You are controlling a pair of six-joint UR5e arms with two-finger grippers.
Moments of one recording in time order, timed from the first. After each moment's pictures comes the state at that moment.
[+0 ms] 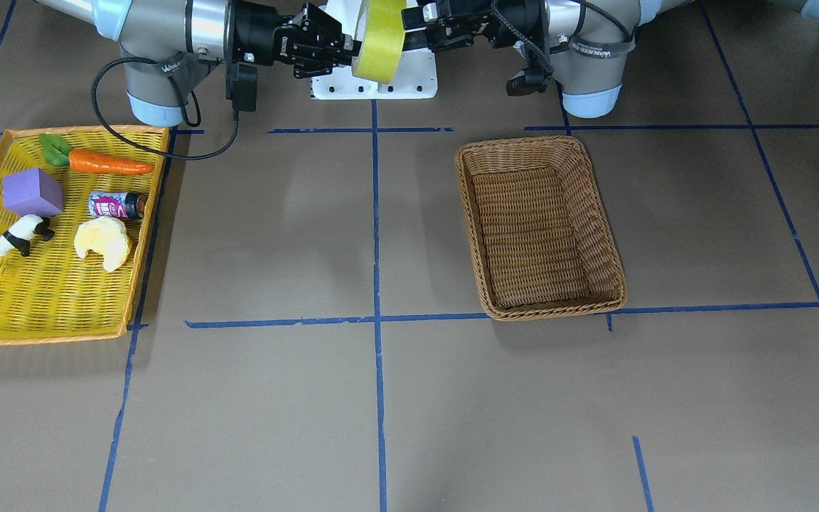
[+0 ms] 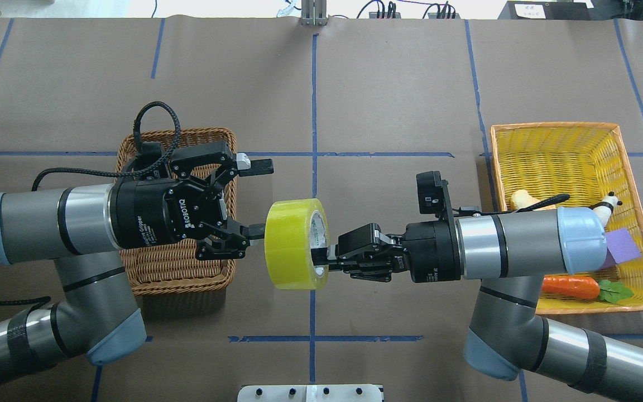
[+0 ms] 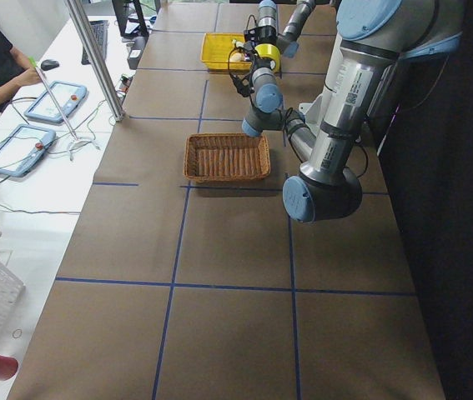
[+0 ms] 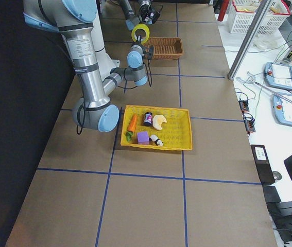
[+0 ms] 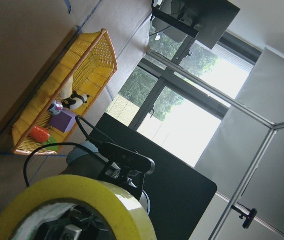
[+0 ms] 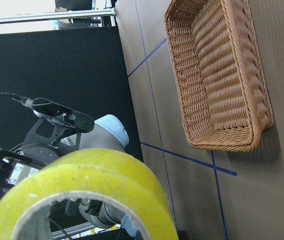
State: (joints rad) left arm -0.50 -1.98 -1.77 -3.27 -1.79 -2.46; right arm 0.43 -1.21 1.75 0.01 1.94 1.97
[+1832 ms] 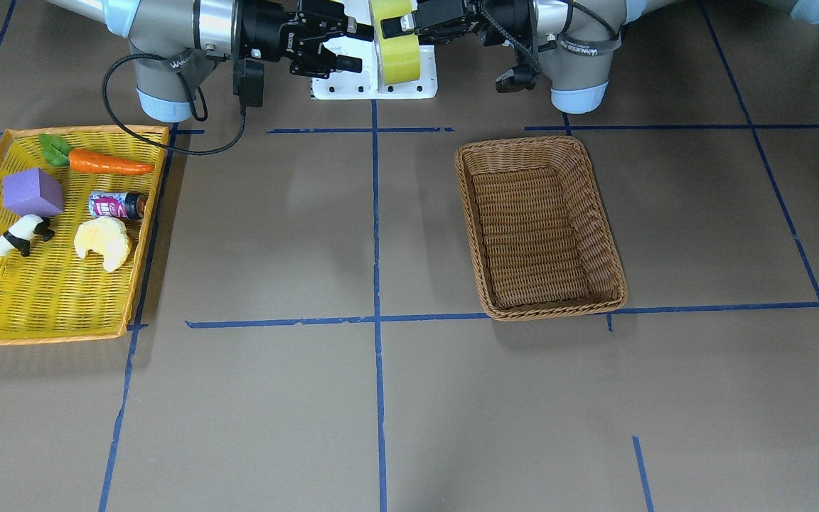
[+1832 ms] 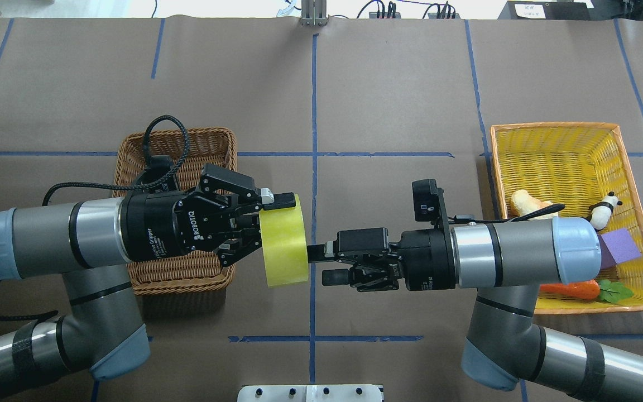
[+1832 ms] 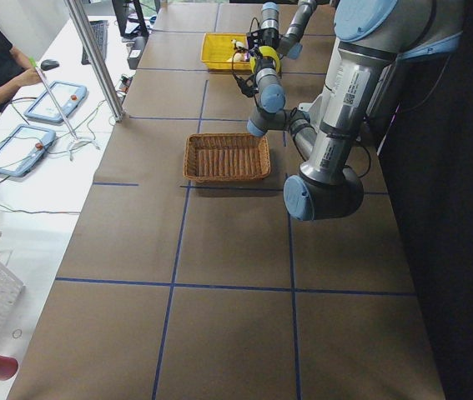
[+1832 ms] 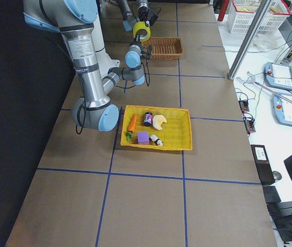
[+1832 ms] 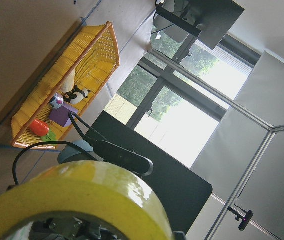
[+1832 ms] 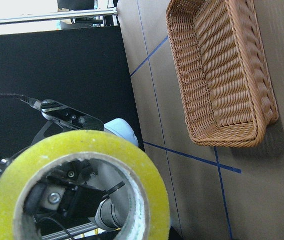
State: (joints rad) left arm -0.46 -1.98 -1.77 -3.27 -1.74 -2.46; right arm 0.41 -1.21 1.75 0.01 1.92 1.97
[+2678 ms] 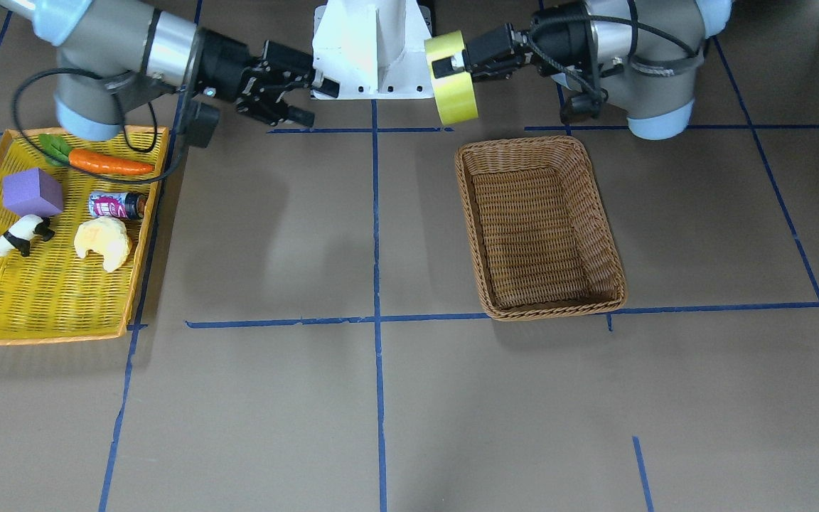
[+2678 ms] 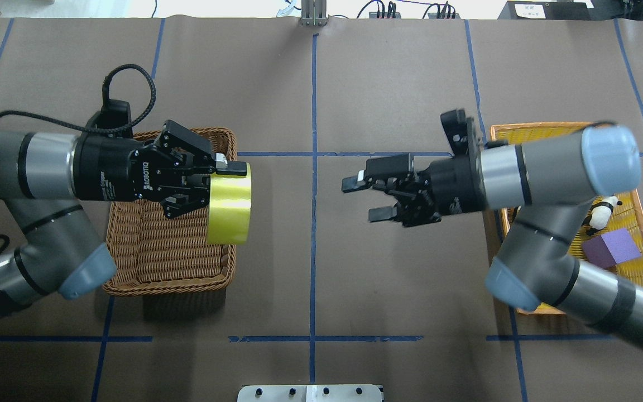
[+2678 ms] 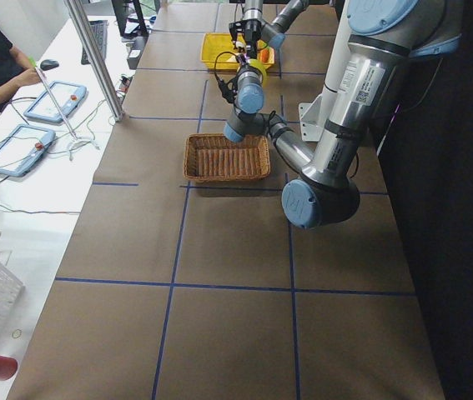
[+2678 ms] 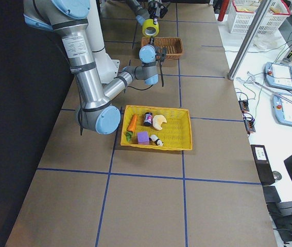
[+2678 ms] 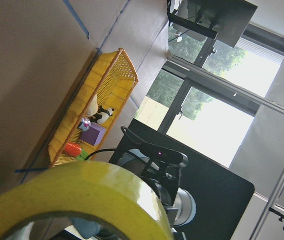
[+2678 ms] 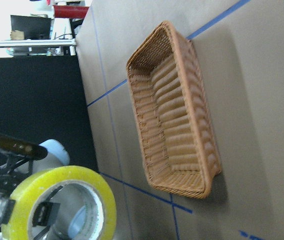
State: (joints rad) left arm -0.72 -1.95 -1.73 -3.15 -2.14 -2.38; right arm 0.69 -1.20 1.77 -0.34 2.19 1.88
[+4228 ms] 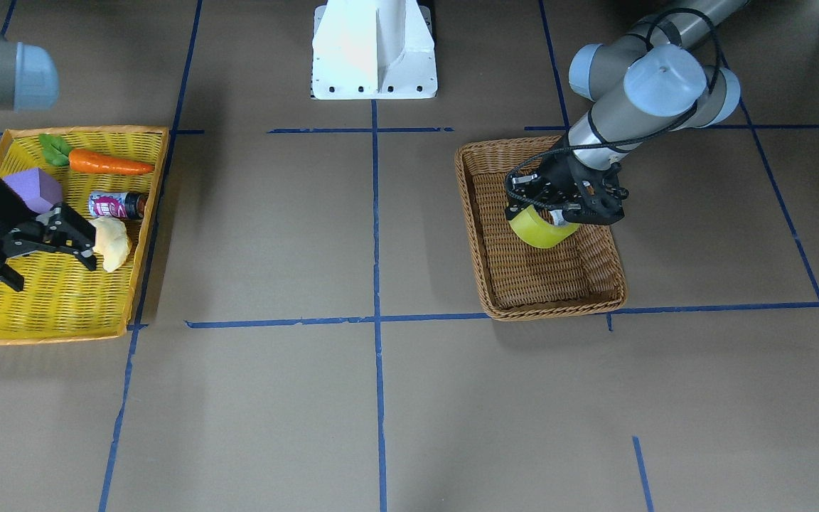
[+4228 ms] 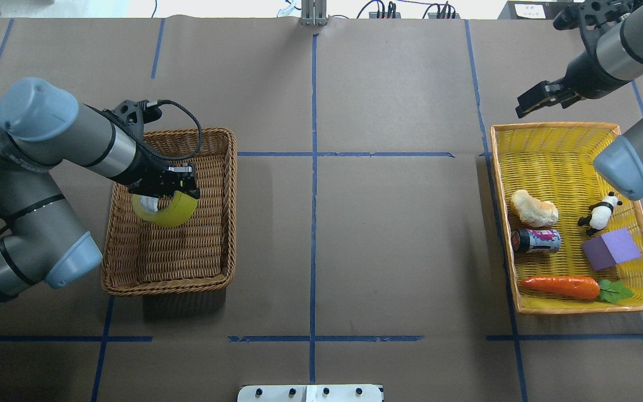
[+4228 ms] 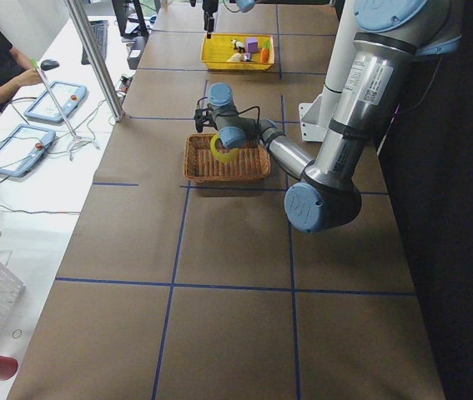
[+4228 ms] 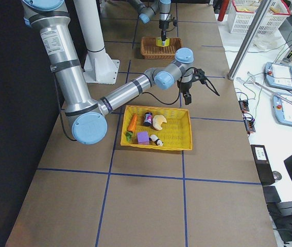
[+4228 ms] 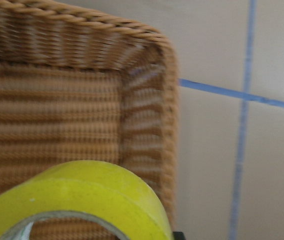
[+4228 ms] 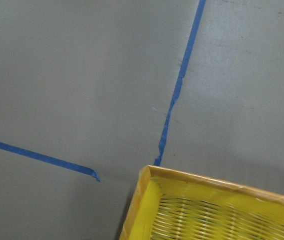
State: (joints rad) left arm -0.73 -1.92 -1.72 -2.06 -2.16 -1.27; right arm 1.09 -1.28 1.78 -1.42 2.19 0.51
